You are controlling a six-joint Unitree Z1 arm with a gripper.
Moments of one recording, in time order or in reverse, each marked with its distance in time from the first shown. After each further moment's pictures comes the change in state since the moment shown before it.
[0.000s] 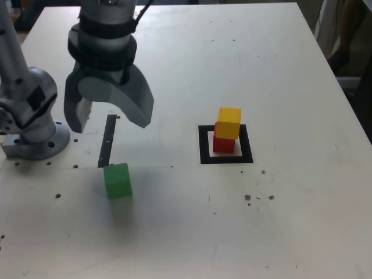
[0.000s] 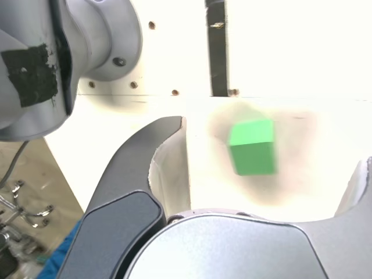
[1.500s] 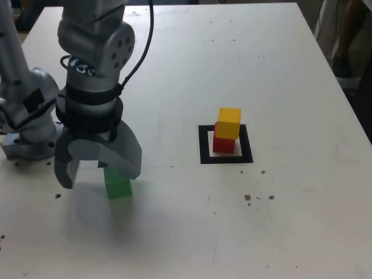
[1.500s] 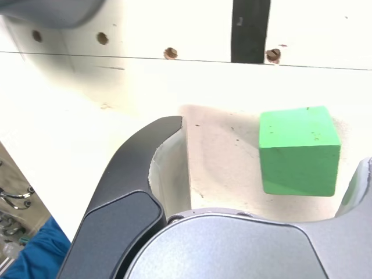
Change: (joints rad) arm -0.193 0.048 0.259 -0.386 -0.107 -0.262
